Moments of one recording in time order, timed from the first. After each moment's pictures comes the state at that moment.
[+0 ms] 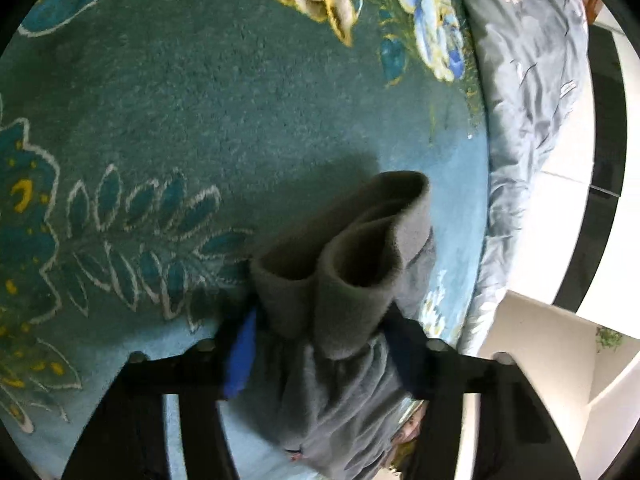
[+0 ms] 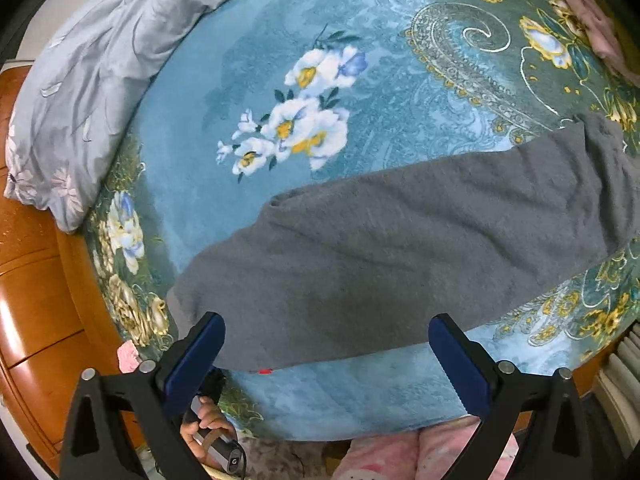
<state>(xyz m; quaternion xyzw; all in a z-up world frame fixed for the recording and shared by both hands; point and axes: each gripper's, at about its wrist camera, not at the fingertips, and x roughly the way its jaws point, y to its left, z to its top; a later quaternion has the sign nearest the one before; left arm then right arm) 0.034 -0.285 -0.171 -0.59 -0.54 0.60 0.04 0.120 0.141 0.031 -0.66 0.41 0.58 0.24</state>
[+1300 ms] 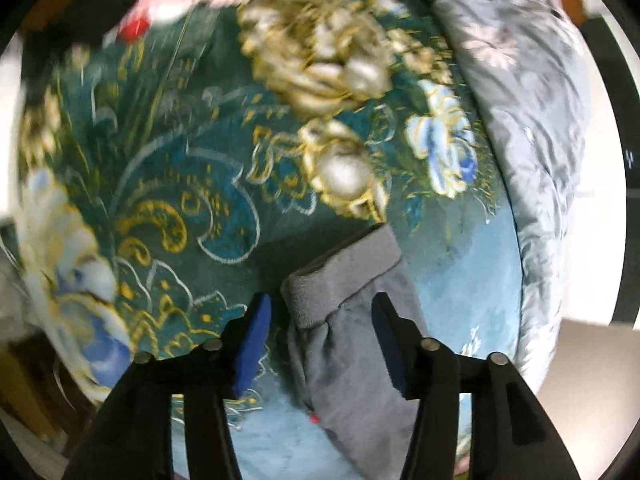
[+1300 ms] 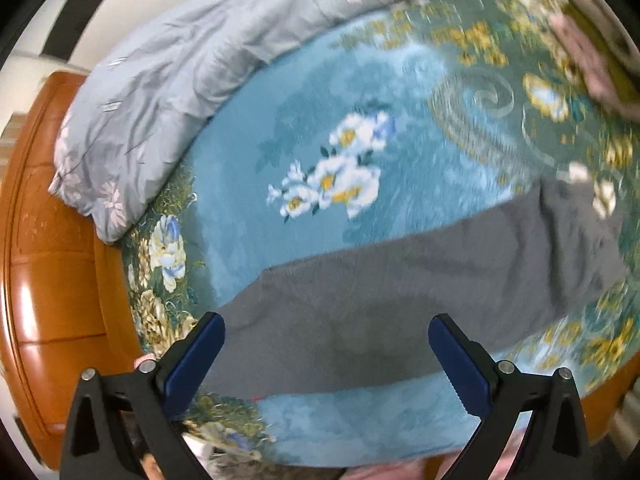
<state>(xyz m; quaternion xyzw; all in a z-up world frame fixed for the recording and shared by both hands) 0.056 -0.425 -0.046 -0.57 -0.42 0.71 -0.08 0.128 0.128 0.101 -0.57 0.37 0.70 0.22</state>
